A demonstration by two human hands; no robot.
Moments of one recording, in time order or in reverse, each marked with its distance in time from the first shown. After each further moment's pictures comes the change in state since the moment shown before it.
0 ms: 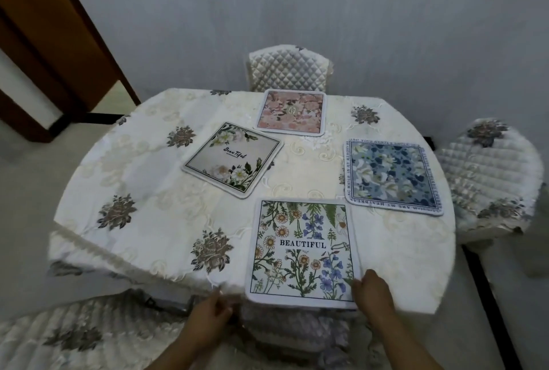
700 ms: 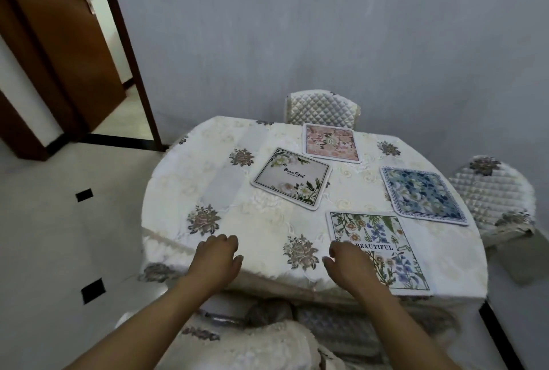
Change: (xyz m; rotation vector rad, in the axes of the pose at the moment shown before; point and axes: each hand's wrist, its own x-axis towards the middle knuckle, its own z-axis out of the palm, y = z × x) left_hand -0.022 -0.118 -0.294 0.570 0.308 0.454; right_hand -0.239 -0.307 0.091 -0.427 0.169 -0.438
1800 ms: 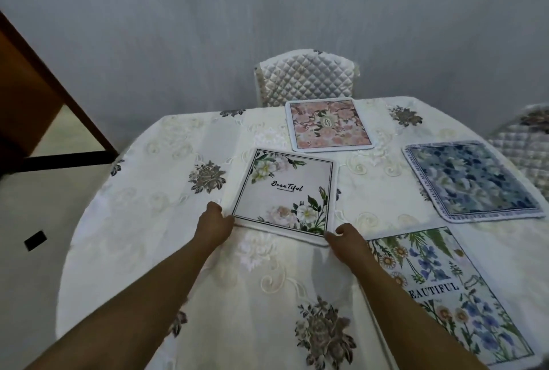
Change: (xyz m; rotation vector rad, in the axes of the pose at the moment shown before) left_hand 0.381 -0.047 0.115 -0.532 -0.153 -0.417; right_hand 0.303 0.051 0.107 0.724 -0.087 0.564
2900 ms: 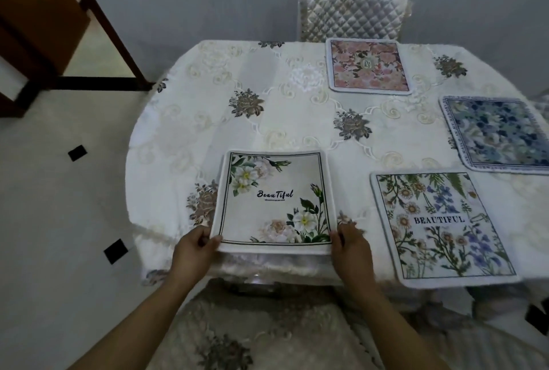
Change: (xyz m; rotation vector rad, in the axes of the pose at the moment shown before) left_hand -0.224 -0.189 -0.043 -0.207 0.038 -0.085; right_hand -0.190 0.071 0.075 -0.108 0.141 -0.371
